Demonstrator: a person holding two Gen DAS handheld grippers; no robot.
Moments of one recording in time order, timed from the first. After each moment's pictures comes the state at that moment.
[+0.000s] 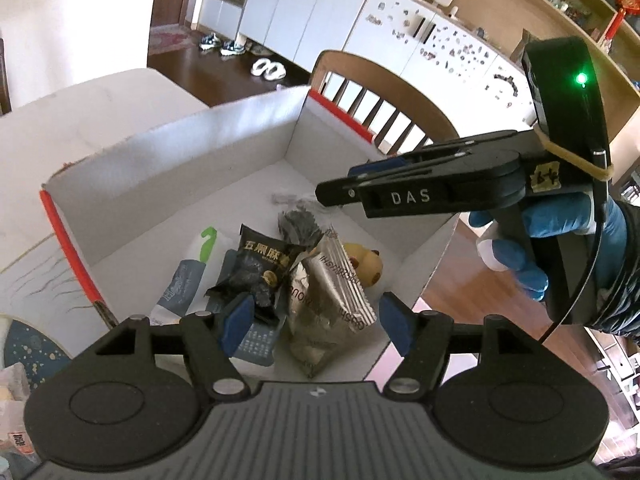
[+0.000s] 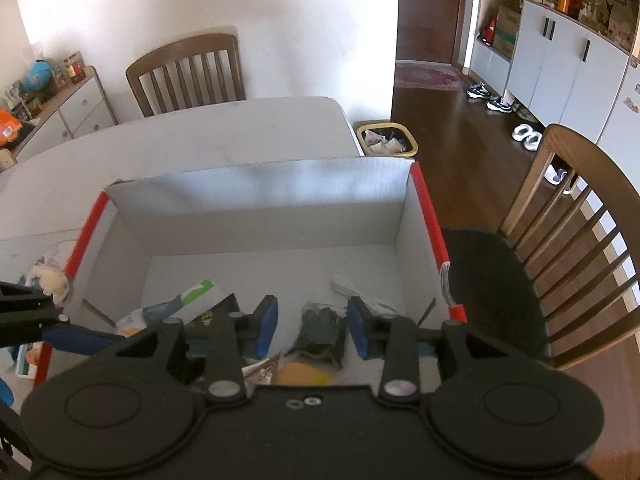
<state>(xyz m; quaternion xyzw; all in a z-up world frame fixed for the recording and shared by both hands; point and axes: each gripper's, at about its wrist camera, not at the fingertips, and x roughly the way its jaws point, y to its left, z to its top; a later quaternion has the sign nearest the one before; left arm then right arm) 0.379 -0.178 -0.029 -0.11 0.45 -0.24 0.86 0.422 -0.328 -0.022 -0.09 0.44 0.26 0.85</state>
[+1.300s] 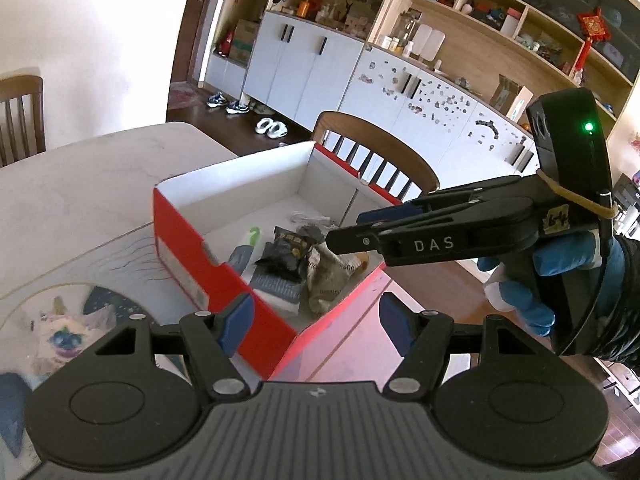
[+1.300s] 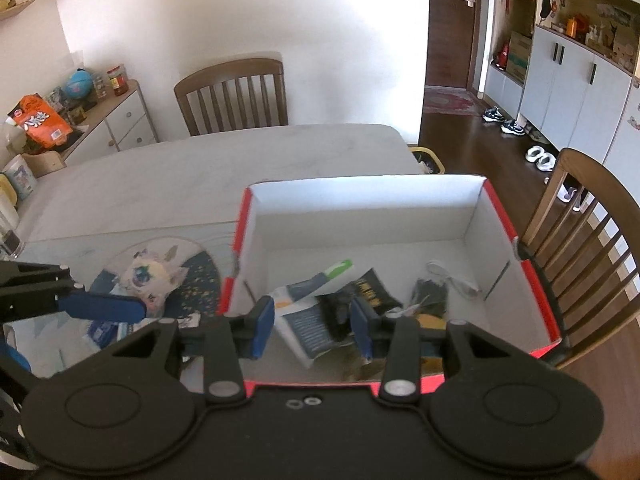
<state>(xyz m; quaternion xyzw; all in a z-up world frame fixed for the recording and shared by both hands) 0.258 -0.104 0.018 -0.11 0.36 -0.23 0.90 0.307 -0.273 0.030 -0.08 0.41 0.28 0.86</state>
